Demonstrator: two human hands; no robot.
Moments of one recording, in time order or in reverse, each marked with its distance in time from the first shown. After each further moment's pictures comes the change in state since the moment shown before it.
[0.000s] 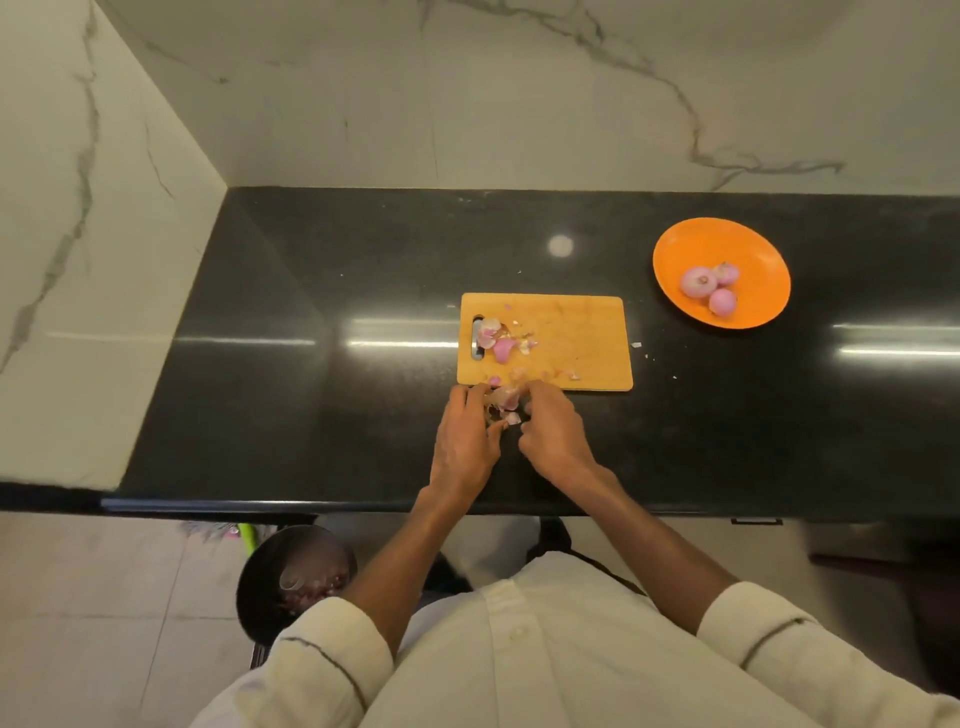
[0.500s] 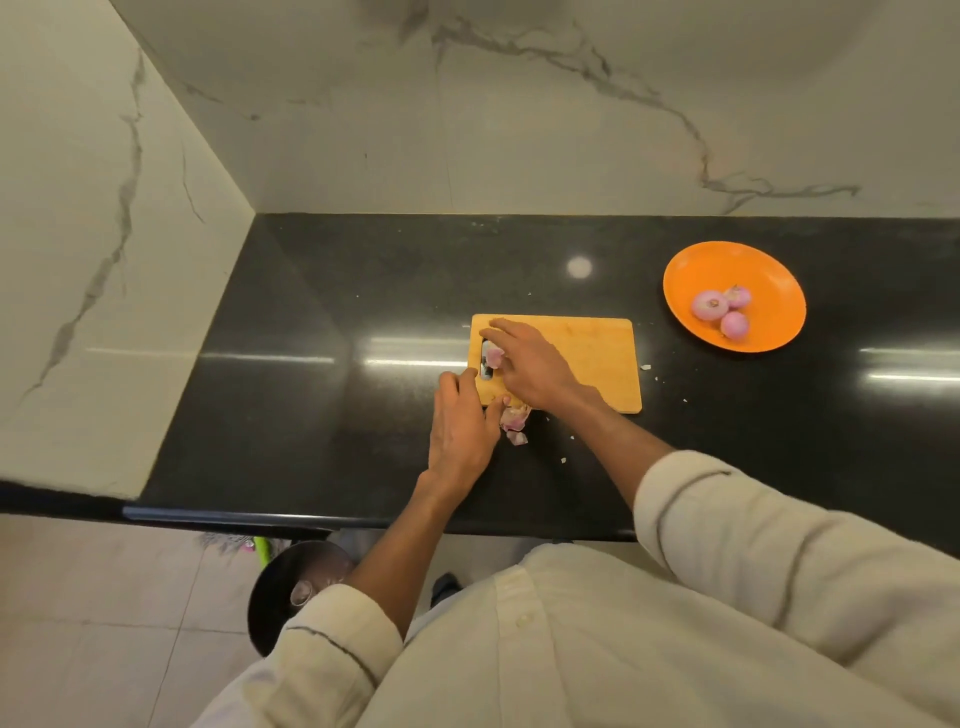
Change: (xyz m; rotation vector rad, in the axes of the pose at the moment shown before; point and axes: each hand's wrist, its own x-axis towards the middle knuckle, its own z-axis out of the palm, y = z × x) left_hand 0.032 0.012 -0.021 0.058 0.122 -0.037; right_hand 0.109 -0.029 -0.020 -0.198 -0.032 -0.424
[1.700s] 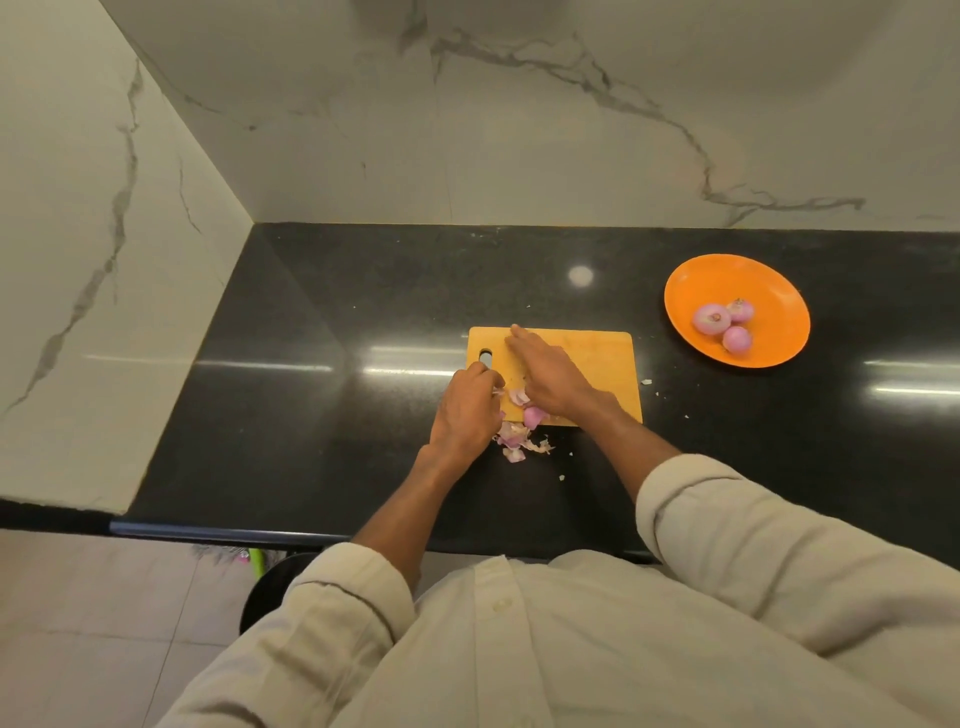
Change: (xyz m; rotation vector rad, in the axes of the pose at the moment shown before) left_hand 0.051 0.006 0.004 0.185 -0.133 0.189; right_hand 0.007 0.031 -0.011 -0.001 -0.134 0.065
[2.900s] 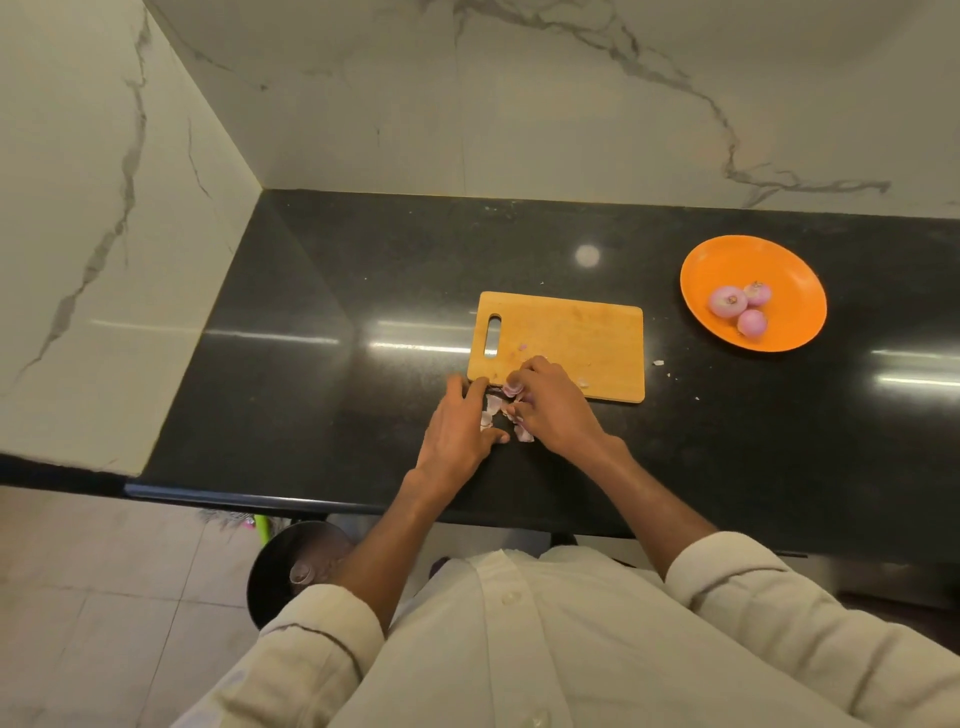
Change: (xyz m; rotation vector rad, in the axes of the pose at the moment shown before) left_hand -0.066 -0.014 -0.006 -0.011 -0.116 -0.147; right_hand -0.062 -0.029 0.036 0.023 0.094 0.003
